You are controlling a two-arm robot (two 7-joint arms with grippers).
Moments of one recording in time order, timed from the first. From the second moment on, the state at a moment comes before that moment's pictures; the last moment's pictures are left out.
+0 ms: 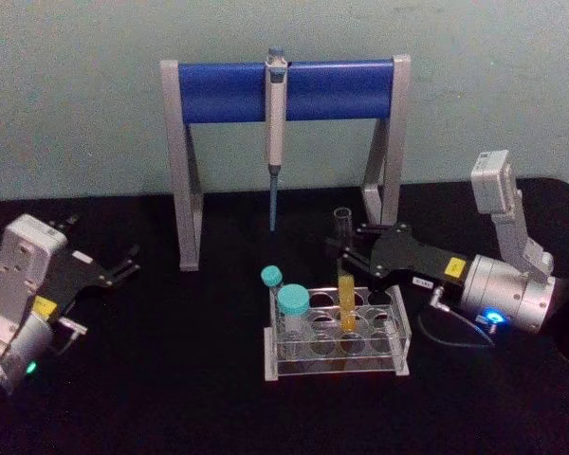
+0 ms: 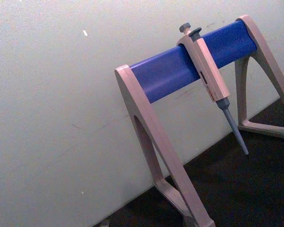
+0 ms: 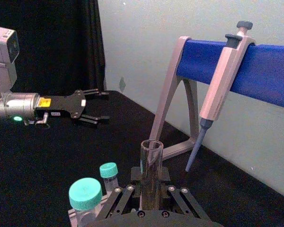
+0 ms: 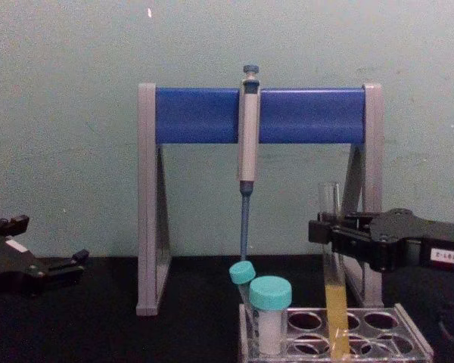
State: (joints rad) left arm -0.20 0.60 0.45 -1.41 -0.25 -0.12 0.03; right arm 0.47 0.48 -0.53 -1.20 0.57 -0.10 0.79
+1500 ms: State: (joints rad) left arm -0.20 0.60 0.45 -1.41 -0.25 -0.12 0.03; right arm 0.47 0.48 -0.54 -1.19 0.55 -0.08 0.78
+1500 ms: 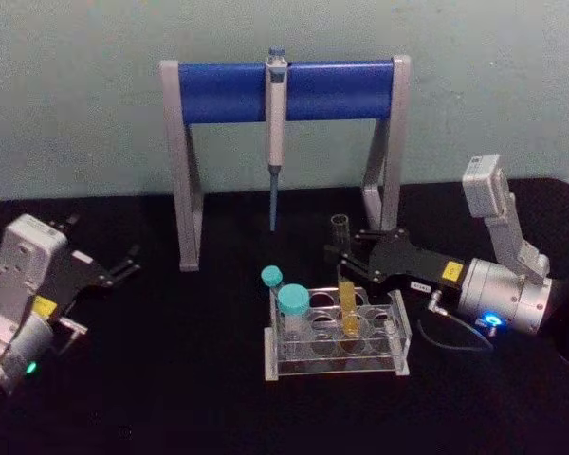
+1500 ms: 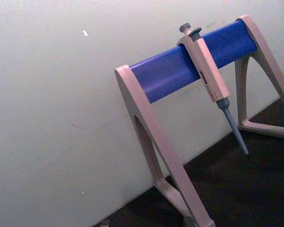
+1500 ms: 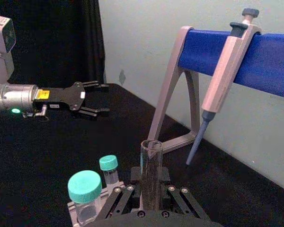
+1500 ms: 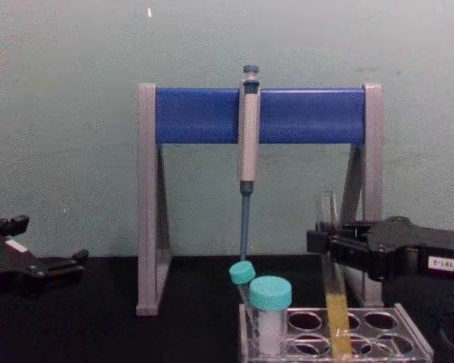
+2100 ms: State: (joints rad) left arm -0.20 0.60 0.45 -1.41 -0.25 -0.12 0.03; right arm 0.47 0.48 -0.54 -1.19 0.55 -0.08 0.78
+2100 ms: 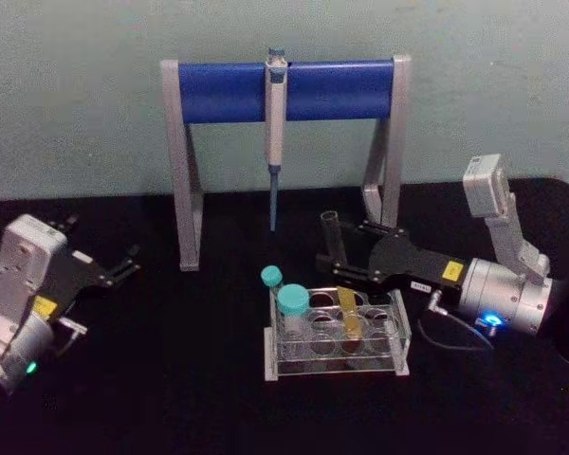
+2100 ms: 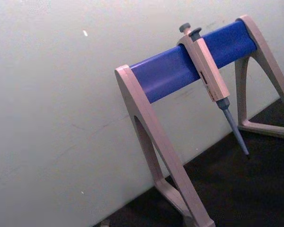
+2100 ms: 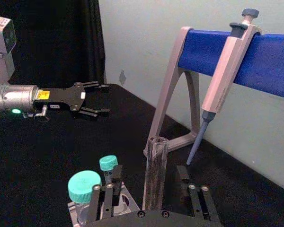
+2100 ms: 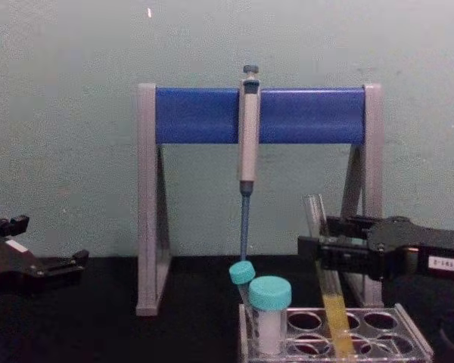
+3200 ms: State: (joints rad) left arm -0.20 0.60 0.45 -1.41 -0.25 -0.12 0.03; right arm 0.29 0.48 -0.34 -1.44 0.54 -0.22 0.49
